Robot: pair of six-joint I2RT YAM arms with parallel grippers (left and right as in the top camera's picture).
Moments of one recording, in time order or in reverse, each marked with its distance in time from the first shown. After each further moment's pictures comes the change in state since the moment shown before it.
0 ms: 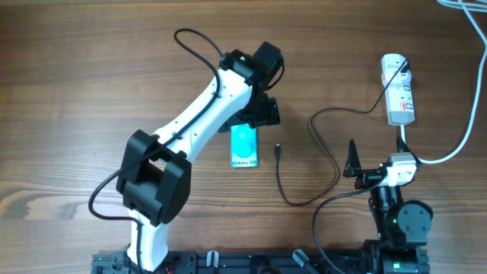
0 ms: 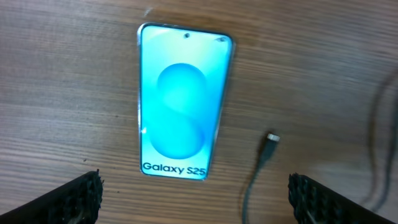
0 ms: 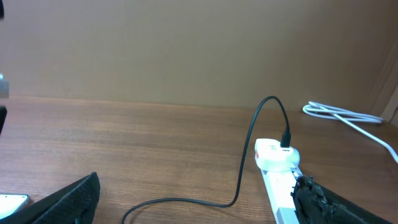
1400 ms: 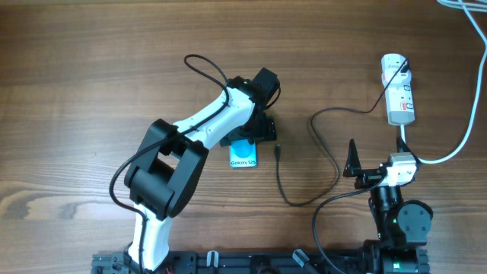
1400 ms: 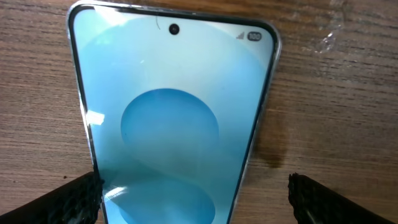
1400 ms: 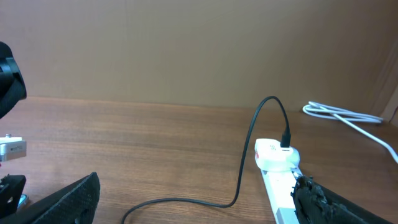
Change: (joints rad) left arm -0.008 0.056 -0.250 0.295 0.022 0.036; right arm 0.000 0.000 0.000 0.000 0.000 0.000
